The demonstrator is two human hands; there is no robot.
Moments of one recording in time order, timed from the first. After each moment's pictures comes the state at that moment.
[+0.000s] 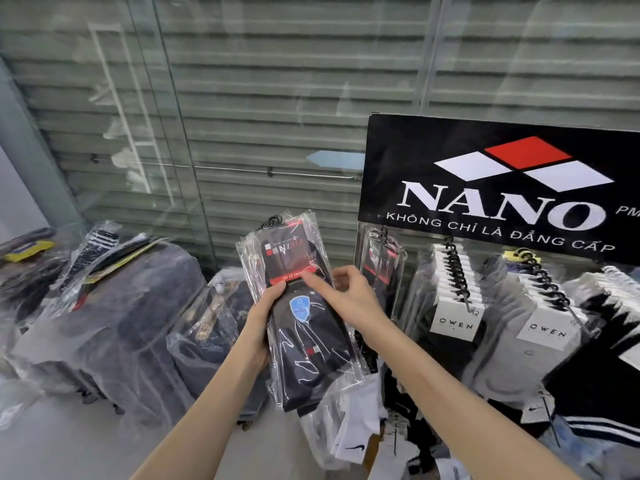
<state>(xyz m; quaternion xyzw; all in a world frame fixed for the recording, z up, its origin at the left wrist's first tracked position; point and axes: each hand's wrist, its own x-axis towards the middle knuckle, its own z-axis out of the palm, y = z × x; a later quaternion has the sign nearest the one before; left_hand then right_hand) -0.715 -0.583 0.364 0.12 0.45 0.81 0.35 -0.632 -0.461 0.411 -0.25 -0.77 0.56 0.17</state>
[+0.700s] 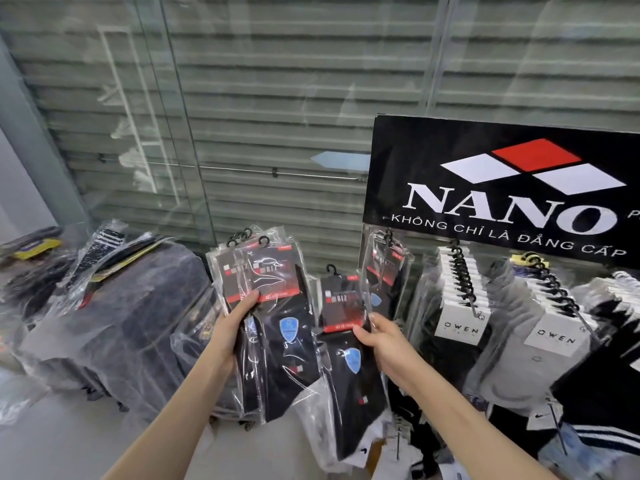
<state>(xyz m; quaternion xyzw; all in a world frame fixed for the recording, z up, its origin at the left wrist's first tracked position) -0.747 -0.621 0.343 0.04 0.52 0.80 0.30 -0.603 -0.424 0.333 -0.23 -0.60 0.76 0.11</state>
